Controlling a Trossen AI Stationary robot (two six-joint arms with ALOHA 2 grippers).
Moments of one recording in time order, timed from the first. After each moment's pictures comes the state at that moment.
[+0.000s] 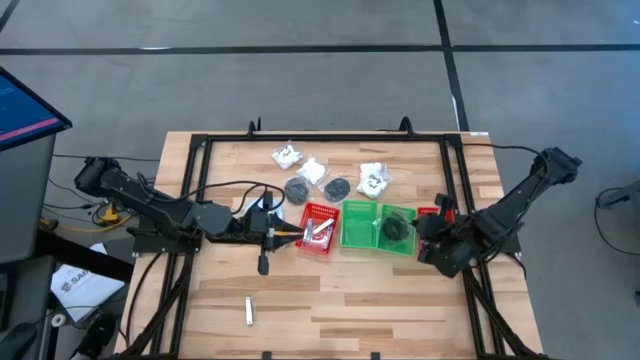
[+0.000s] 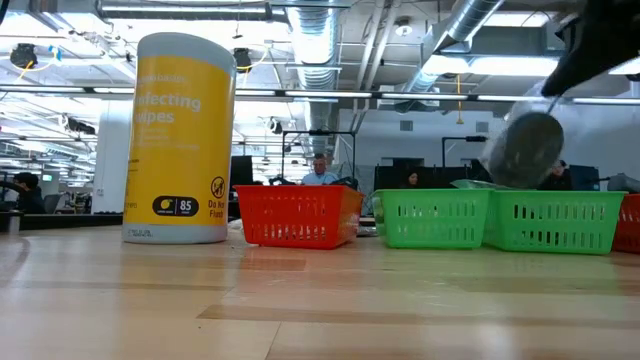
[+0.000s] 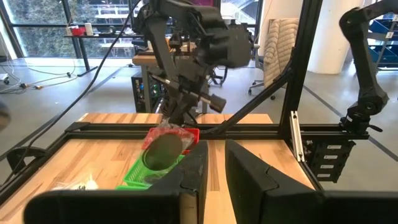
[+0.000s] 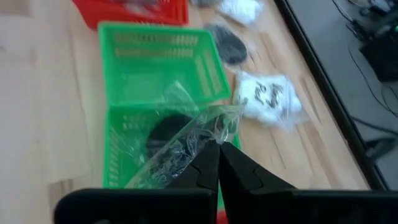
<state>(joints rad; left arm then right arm) -0.38 1.17 0.85 0.24 -0.41 -0.03 0.70 1.05 0.84 -1.14 0.81 0.78</state>
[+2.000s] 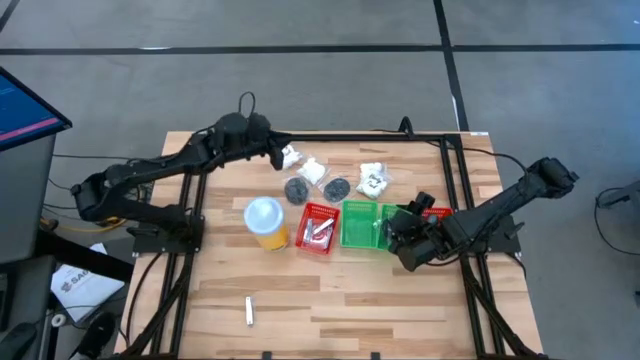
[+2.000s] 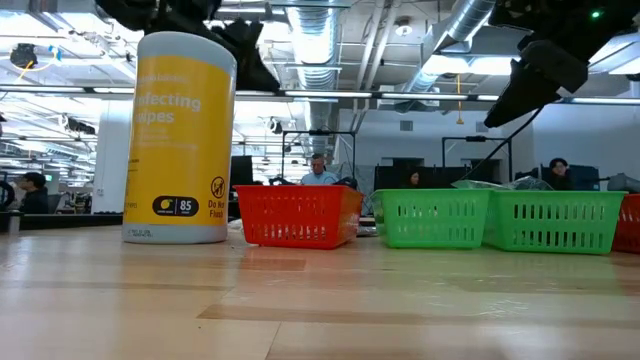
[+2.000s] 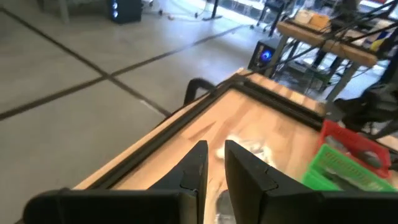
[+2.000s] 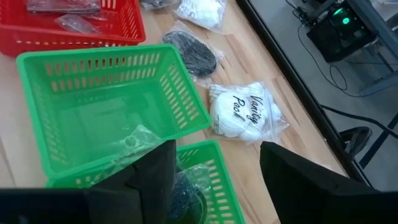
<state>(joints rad) 0.55 1.22 0.85 0.07 0.02 -0.19 0.48 1.28 0.84 -0.90 0.89 0.72</state>
